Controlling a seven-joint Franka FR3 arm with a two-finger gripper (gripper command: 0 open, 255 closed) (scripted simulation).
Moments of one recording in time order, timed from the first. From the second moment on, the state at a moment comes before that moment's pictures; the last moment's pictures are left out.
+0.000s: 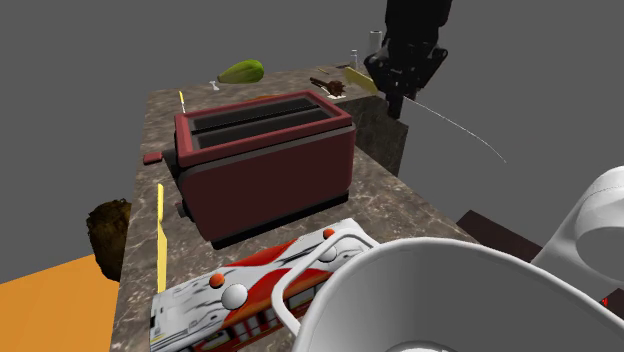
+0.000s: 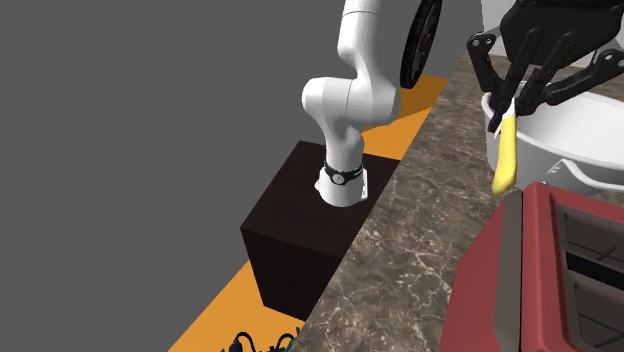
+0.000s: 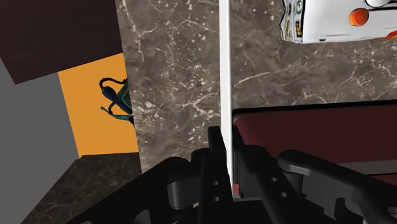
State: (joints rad) arm 0.05 -0.57 0.42 -2.01 0.21 1.50 0.65
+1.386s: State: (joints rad) arm 0.16 -0.69 0.78 -1.90 0.45 1.40 1.12
